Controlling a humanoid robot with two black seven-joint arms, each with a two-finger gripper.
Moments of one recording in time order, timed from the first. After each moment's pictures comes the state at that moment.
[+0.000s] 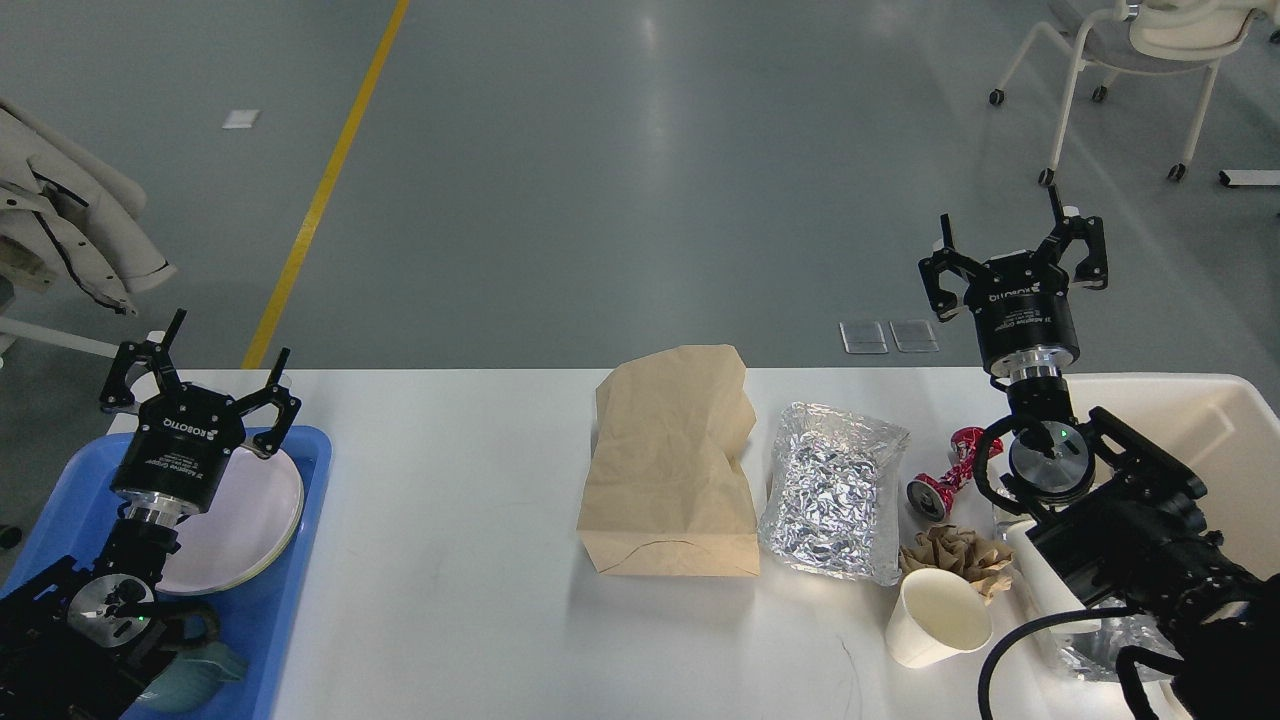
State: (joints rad) left arm -0.50 0.35 -0.83 -0.38 -0.21 -0.96 -0.40; right arm 0.72 -0.18 0.83 0.44 0.23 0.61 0.48
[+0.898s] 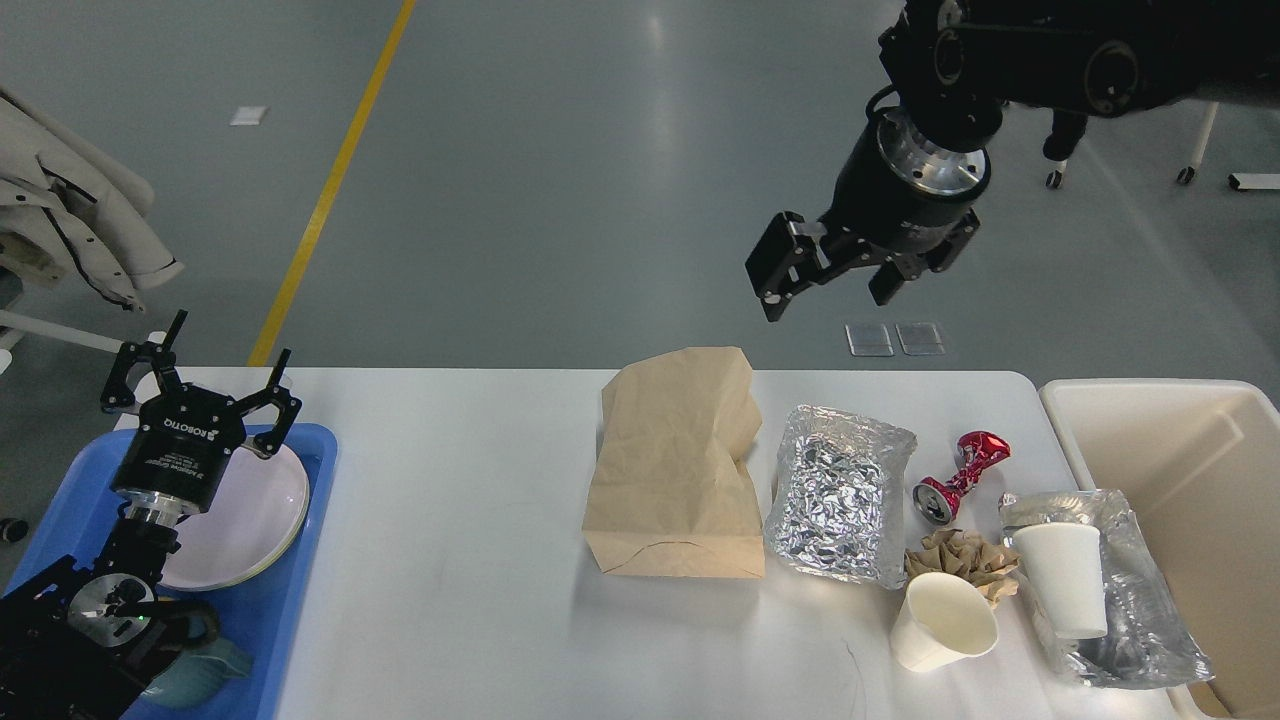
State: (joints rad) left arm -0.50 0.35 -0.83 -0.38 -0.21 -0.96 -0.40; right arm 2.26 -0.09 -1.21 1.17 -0.17 0.89 0.09
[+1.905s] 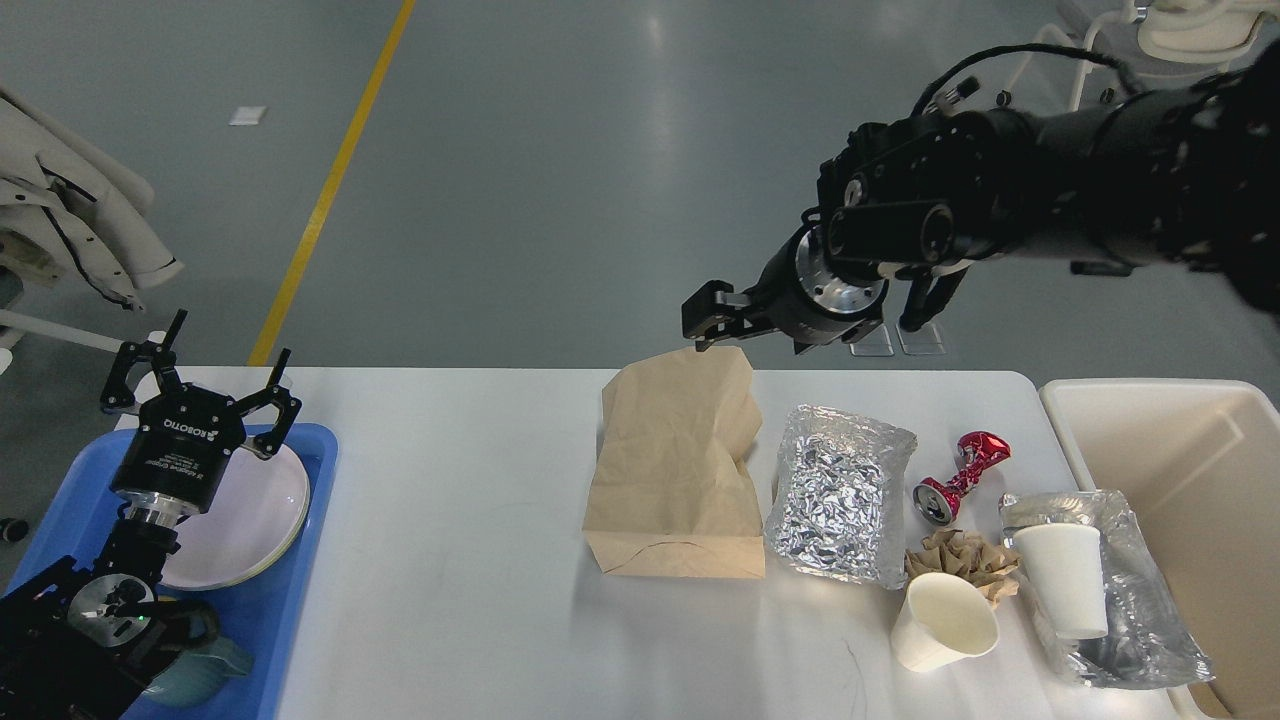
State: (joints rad) left arm -0.50 0.35 -0.83 -0.38 -0.21 -0.96 -0.40; right arm 1.93 0.13 -1.19 1.07 0.16 0.37 -0.02
